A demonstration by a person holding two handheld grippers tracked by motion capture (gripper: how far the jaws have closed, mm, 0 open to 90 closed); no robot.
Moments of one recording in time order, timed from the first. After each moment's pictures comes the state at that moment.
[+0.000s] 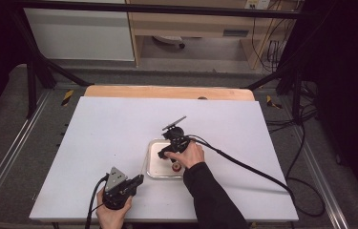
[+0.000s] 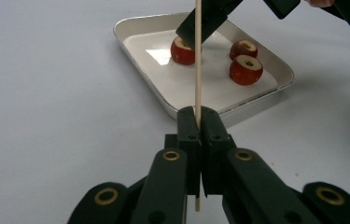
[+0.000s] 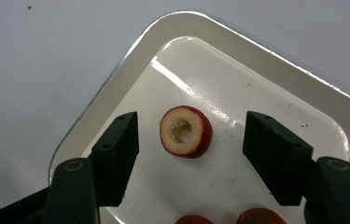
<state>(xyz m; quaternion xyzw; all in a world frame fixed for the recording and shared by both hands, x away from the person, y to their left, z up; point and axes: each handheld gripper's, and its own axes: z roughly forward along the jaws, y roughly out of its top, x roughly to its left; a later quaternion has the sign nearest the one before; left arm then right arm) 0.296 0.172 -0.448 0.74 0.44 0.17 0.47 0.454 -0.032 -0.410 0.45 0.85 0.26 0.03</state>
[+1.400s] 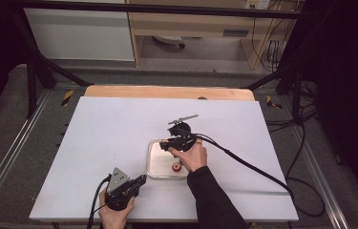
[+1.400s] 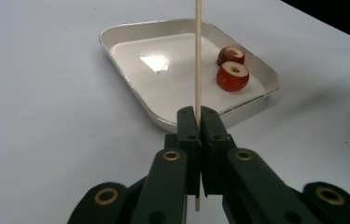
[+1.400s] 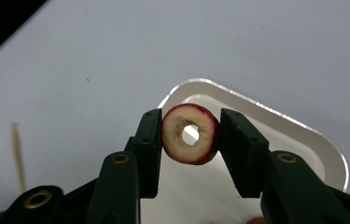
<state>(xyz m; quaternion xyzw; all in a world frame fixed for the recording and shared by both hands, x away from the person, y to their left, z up) 0.294 0.165 -0.448 0.74 0.43 0.17 0.49 0.436 -0.049 -0.376 0.46 0.80 0.38 0.06</state>
